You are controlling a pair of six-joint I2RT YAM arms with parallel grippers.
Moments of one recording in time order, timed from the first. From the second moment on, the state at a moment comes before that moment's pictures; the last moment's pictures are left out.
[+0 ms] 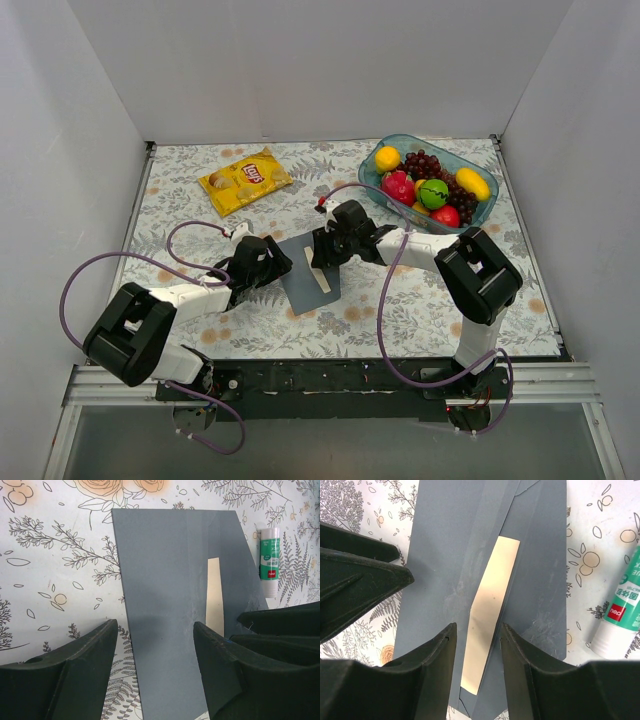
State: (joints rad) left arm -0.54 1.38 0.48 0.20 -0.17 -0.92; right arm 0.75 1.83 1.07 -0.02 -0.28 0.33
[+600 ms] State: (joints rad) left arm -0.54 1.39 0.48 0.20 -0.15 -0.91; right arm 0.75 1.84 1.07 -0.04 -0.27 0.33
